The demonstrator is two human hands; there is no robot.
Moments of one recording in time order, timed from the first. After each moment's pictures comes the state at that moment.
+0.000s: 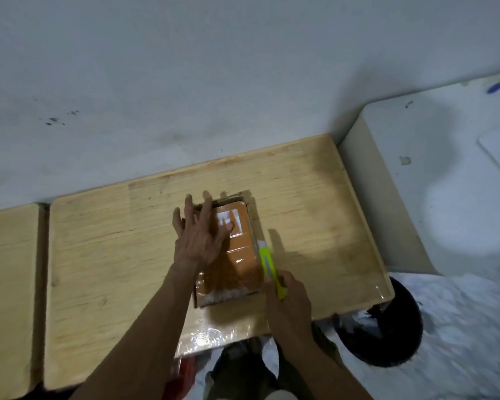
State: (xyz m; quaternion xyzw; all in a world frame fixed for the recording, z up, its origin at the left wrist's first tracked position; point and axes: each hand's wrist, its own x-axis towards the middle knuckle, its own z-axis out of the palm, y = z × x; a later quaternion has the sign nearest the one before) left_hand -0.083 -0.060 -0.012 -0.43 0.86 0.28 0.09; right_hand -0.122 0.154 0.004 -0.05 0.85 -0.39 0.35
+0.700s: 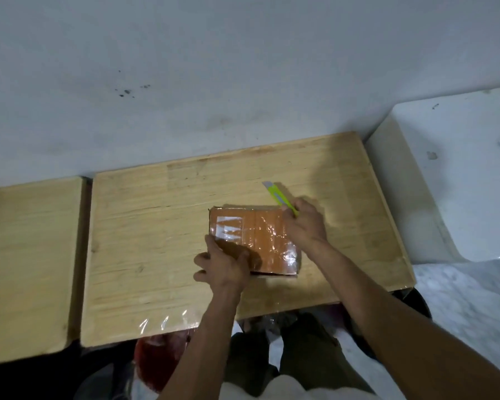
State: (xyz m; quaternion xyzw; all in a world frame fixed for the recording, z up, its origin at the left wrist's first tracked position) left_hand -0.009 0.016 0.008 -0.70 0.58 0.41 0.03; right_hand -0.173 0.068 0.004 -0.18 0.87 -0.35 0.30
